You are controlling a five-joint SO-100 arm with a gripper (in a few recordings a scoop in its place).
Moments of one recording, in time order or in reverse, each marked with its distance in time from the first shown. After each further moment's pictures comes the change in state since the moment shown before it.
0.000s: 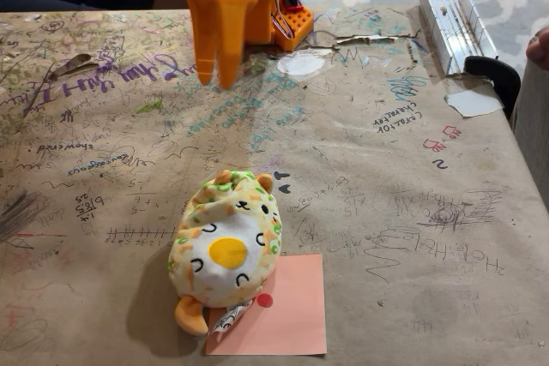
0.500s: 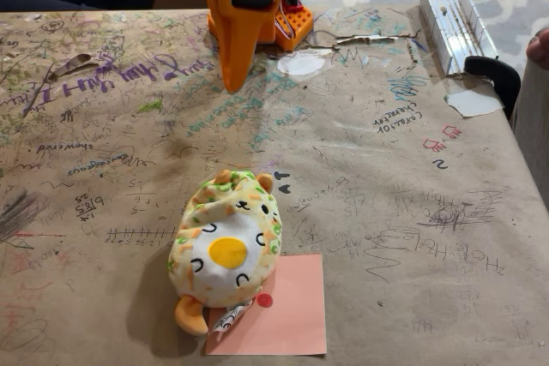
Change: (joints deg) arm -6.4 35.8 19.1 11.4 5.7
